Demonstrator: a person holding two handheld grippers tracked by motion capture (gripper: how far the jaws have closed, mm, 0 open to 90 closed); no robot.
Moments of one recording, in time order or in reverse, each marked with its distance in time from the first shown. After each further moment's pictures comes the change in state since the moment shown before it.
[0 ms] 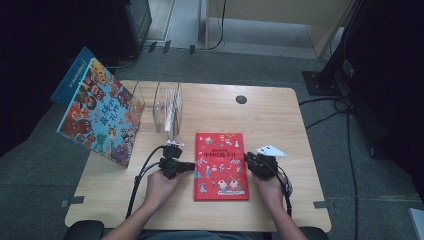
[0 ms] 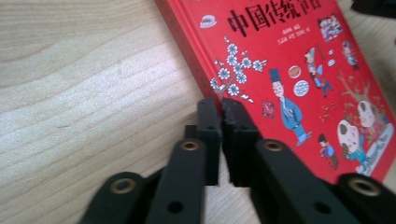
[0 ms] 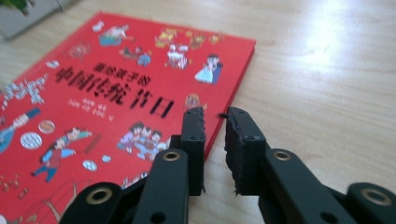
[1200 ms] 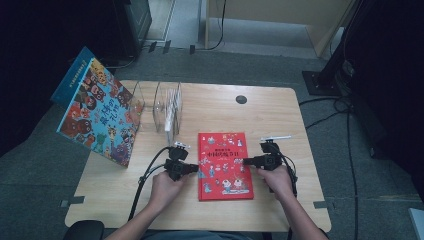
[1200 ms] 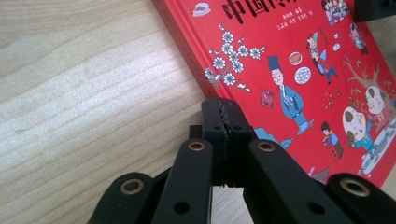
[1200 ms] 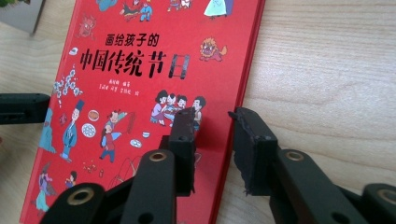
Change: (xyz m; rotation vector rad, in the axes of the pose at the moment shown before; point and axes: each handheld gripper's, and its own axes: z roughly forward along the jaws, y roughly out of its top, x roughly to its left) left arm -0.018 0.000 0.009 0.027 0.047 0.014; right arm -0.031 0.028 0.010 0.405 0.192 0.357
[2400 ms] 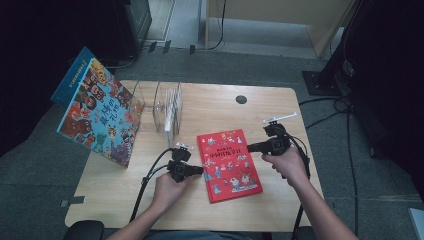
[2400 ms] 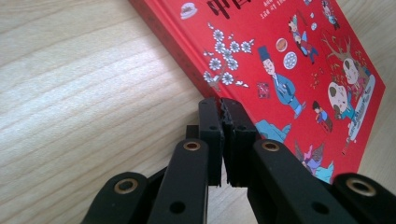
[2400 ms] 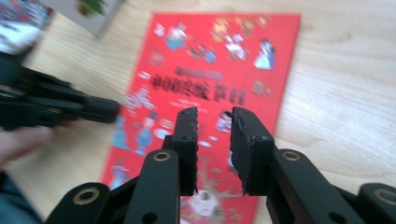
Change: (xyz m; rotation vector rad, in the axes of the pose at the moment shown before) left arm -0.007 -0.001 0.007 0.014 -0.068 0.014; right arm 0.036 0.039 -0.060 0.025 -0.004 -0.208
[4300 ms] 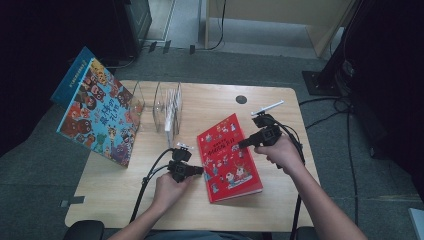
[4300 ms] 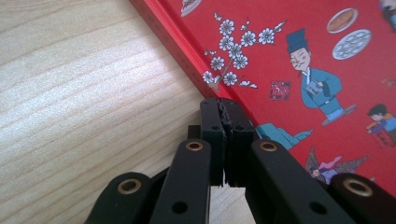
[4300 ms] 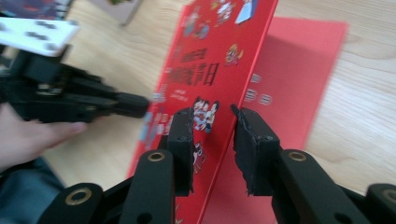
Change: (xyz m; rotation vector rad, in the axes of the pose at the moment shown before) left arm 0.000 0.000 0.000 -0.002 -0.001 -0.012; right arm 0.032 0.041 -0.004 0.125 0.063 -0.057
